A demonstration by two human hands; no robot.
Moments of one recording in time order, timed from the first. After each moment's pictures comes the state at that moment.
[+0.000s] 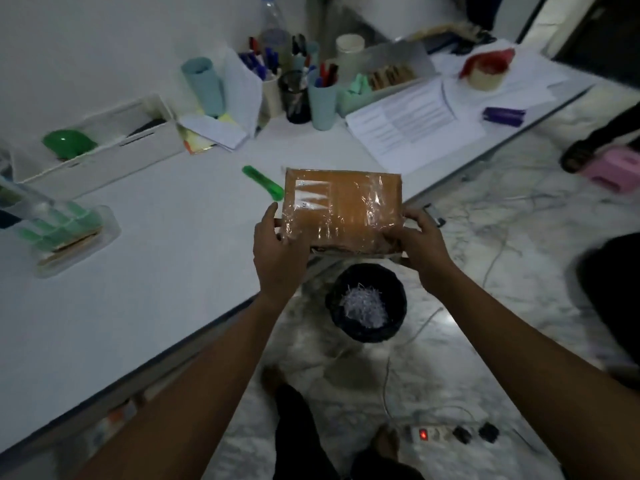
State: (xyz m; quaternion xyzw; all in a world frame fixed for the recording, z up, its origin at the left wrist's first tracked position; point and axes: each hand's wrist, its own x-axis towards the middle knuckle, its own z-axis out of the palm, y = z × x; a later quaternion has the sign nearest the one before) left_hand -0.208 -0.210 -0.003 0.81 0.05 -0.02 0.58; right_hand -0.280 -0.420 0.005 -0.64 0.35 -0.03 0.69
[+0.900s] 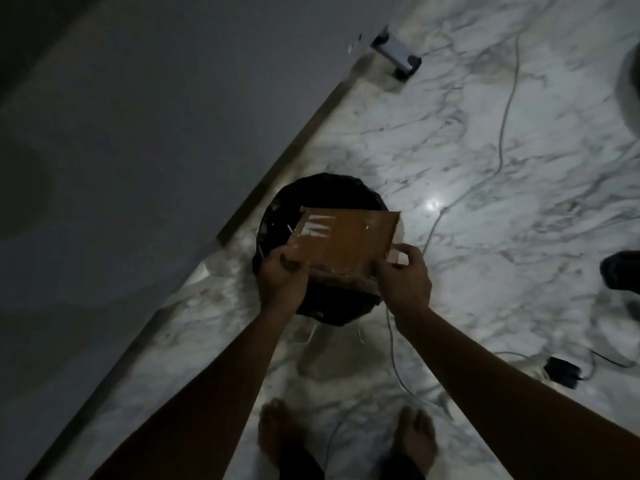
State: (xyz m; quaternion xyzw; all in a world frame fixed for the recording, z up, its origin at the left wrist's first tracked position) left_hand -0.202 -0.340 -0.531 0.87 0.01 -0.32 0.38; right_hand -0.326 -0.473 -0.512 -0.56 0.65 -0.05 0.51
